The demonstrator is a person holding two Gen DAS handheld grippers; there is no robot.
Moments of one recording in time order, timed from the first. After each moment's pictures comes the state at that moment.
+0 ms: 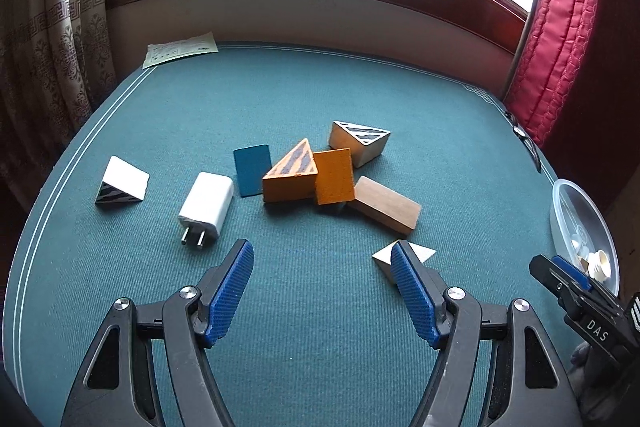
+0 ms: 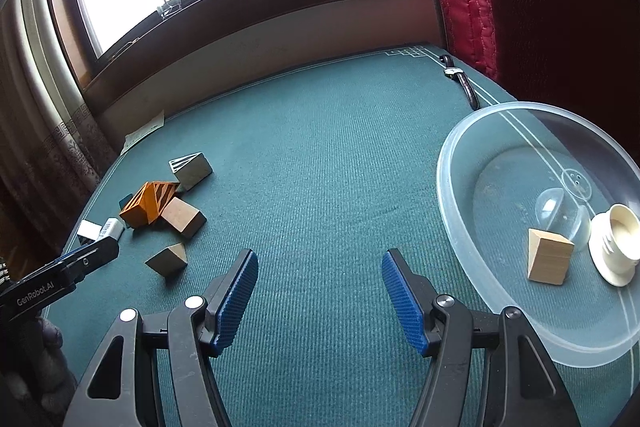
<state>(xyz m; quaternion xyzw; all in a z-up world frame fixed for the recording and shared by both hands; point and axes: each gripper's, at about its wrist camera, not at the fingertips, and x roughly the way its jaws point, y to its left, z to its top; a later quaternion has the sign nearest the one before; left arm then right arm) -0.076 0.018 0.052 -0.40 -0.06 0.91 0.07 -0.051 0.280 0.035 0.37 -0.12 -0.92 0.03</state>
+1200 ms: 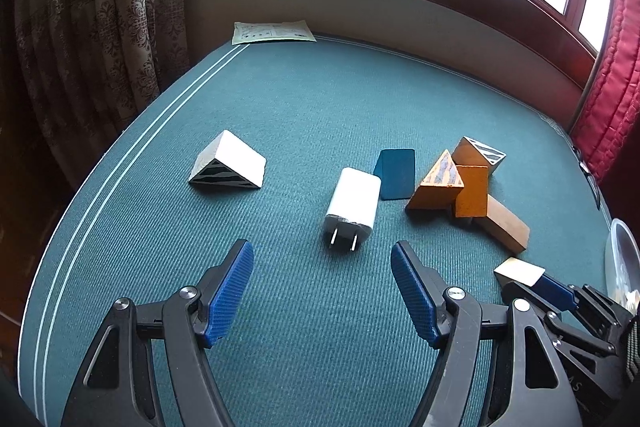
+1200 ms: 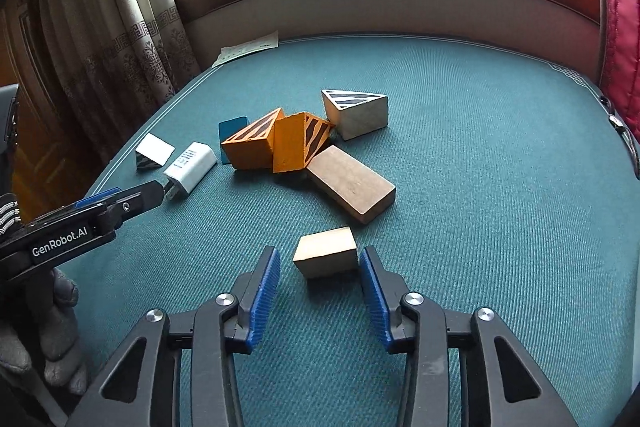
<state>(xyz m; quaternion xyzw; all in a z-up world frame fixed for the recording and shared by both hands) -0.076 -0.058 0.035 -0.40 -0.08 0.91 -0.02 -0.093 0.148 0.018 0.41 -0.01 -0.89 0.18</state>
